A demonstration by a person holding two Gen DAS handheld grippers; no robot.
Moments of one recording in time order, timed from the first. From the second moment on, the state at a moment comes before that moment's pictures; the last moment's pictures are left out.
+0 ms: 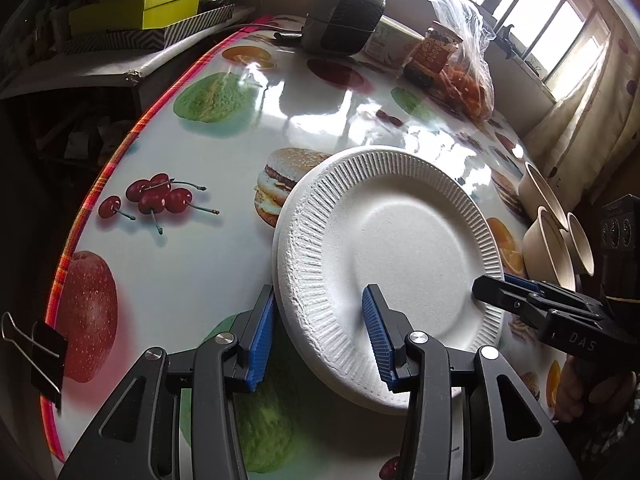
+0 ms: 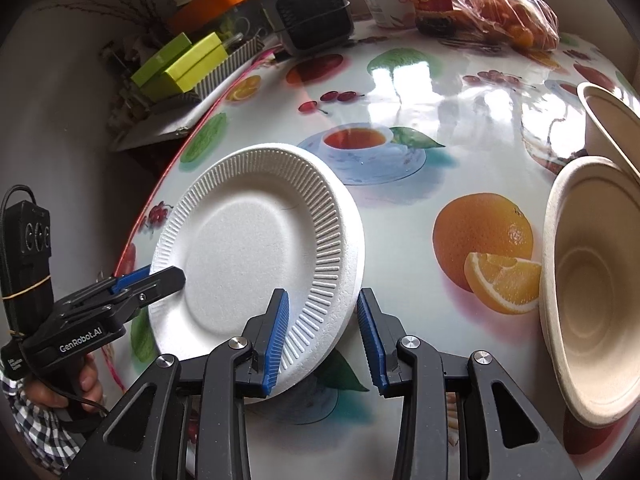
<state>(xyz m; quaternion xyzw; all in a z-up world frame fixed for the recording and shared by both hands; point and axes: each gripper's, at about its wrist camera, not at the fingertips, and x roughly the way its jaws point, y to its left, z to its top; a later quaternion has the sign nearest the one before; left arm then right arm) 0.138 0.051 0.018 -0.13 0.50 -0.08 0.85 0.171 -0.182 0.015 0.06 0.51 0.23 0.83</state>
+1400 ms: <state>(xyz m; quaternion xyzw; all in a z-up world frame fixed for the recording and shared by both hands) 0.170 0.055 0.026 -0.11 0.50 -0.07 0.85 0.197 -0.184 0.019 0.06 0.51 0.20 0.84</state>
